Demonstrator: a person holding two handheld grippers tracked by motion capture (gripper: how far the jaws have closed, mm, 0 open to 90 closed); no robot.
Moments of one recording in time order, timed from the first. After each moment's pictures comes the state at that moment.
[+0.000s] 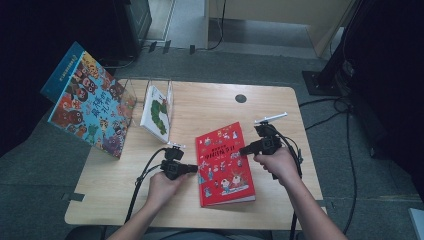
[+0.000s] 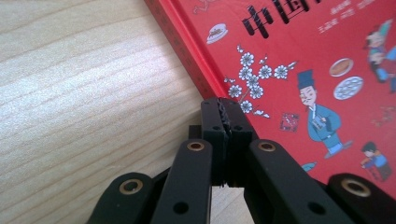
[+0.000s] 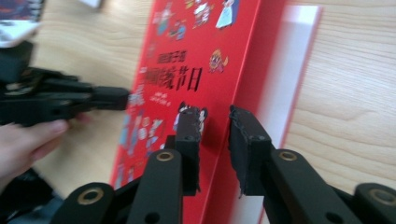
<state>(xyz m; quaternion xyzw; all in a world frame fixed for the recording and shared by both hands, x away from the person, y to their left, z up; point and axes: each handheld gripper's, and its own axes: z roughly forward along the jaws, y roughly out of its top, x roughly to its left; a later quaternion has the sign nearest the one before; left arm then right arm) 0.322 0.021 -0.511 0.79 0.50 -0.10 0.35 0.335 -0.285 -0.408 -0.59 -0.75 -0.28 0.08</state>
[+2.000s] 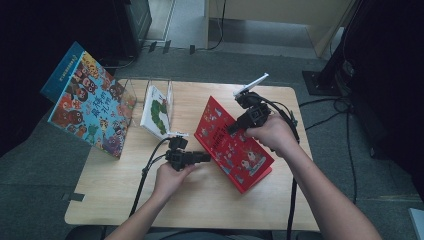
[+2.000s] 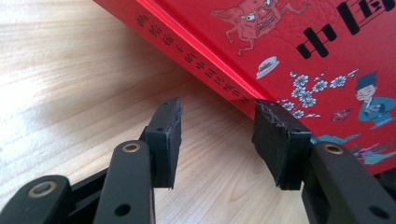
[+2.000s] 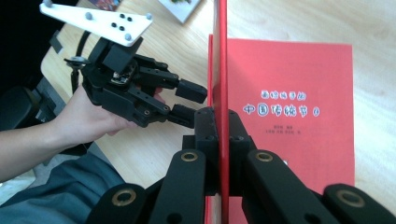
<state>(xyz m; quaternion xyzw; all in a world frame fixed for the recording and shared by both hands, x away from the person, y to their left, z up) 0.336 0.008 -0.474 0.75 0.46 -0.13 0.45 0.359 -0.233 -0.302 -0.46 -0.84 -0.27 0.07</state>
